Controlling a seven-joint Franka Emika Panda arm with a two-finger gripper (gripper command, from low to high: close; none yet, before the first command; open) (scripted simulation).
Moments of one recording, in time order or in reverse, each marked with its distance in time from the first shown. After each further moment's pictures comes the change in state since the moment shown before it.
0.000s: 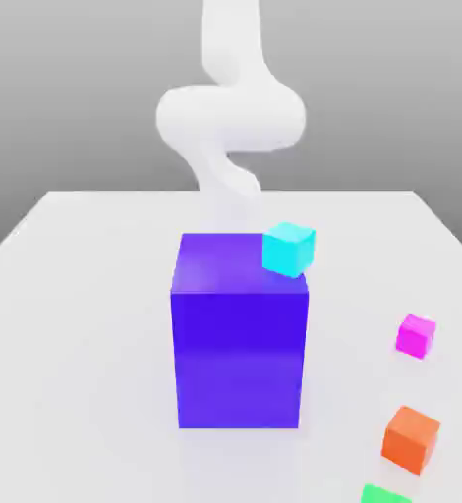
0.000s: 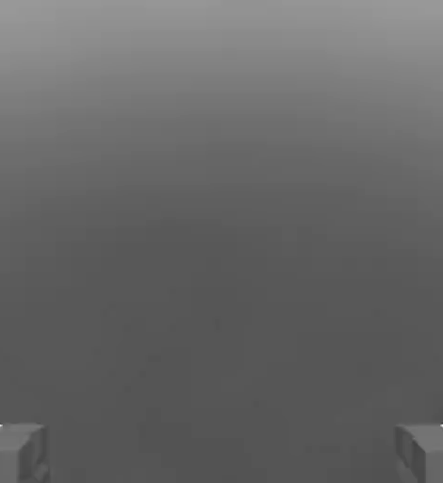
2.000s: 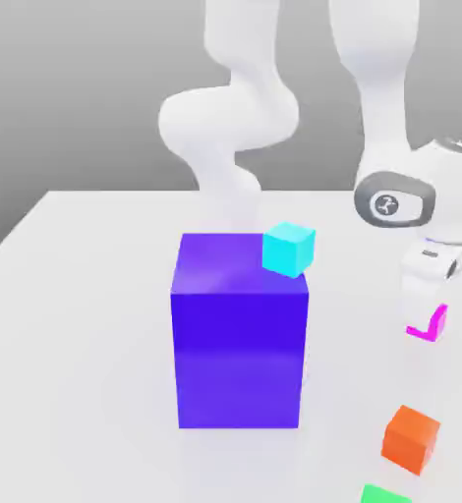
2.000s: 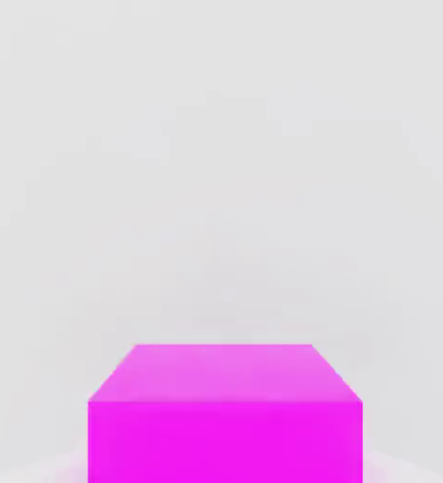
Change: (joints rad) arm 0.422 0.876 0.421 -0.437 -0.260 0.581 0.249
